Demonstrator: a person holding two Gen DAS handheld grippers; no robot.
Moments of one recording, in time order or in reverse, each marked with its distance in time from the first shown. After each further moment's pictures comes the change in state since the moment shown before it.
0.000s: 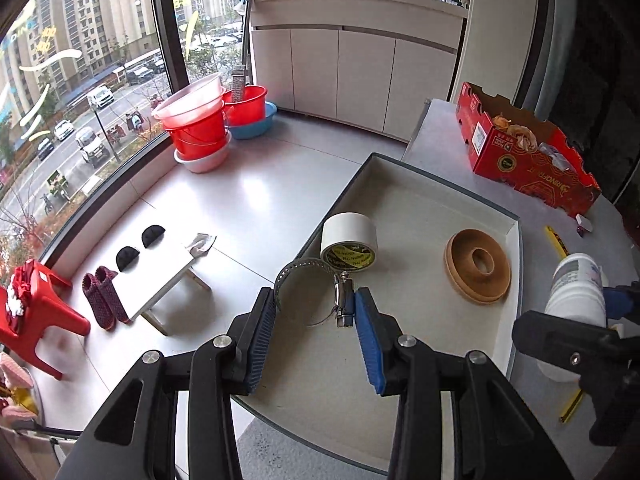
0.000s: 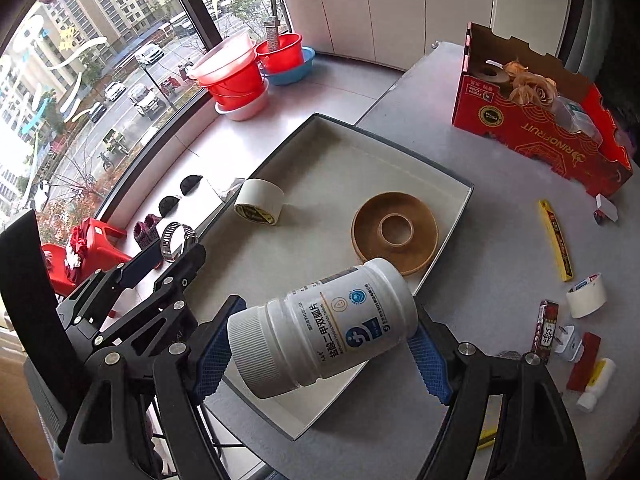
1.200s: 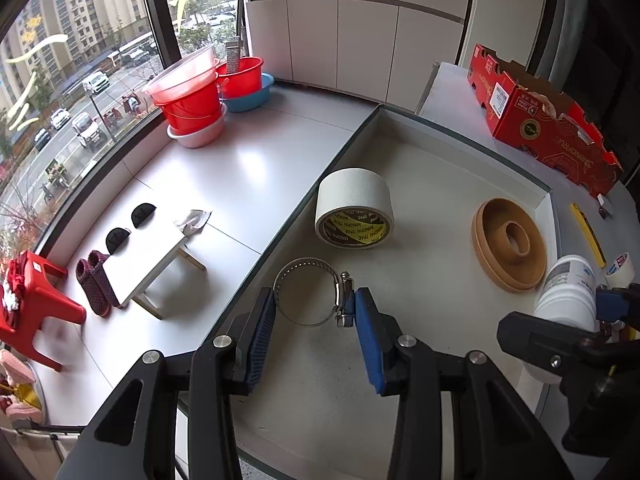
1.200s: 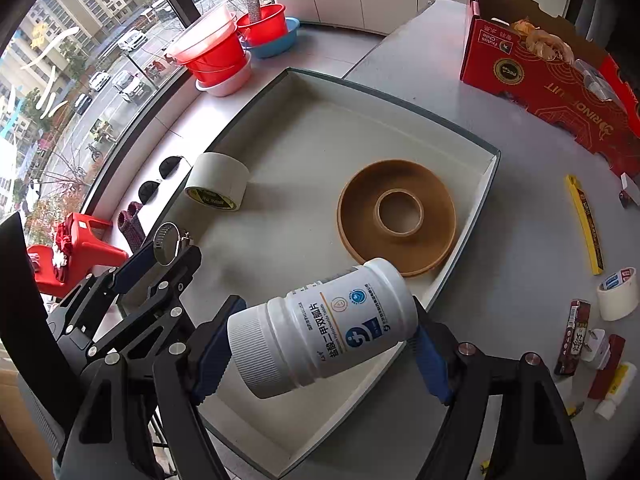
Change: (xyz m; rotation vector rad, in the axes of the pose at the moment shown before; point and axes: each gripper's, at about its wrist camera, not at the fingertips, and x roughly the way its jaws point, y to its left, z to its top) left arm 0.050 -0.002 -0.006 0.012 0.097 0.004; right arm 0.052 -0.010 0.007 0.036 0.090 -0.026
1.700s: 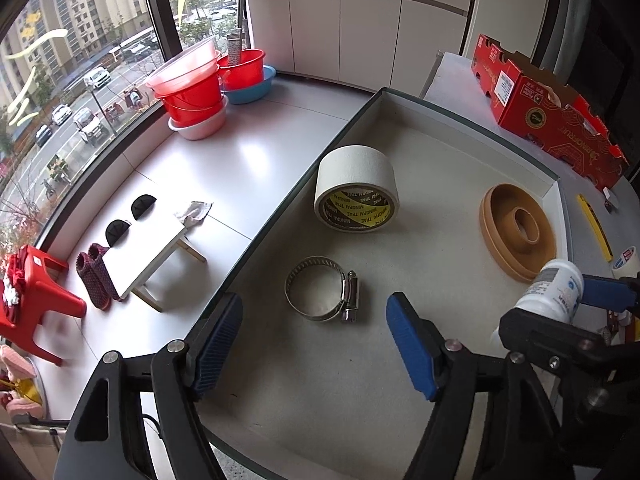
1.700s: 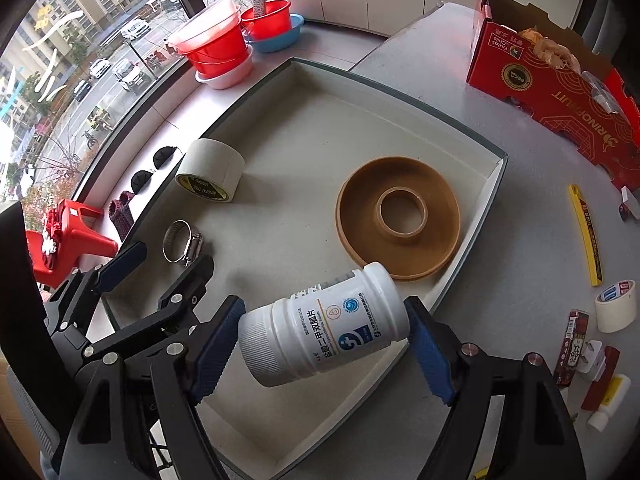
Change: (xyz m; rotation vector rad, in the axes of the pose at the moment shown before) left arm 0.007 0.000 -0.007 -0.011 0.021 0.001; right arm 0.003 0.003 -0.005 -0.052 -0.017 -0.065
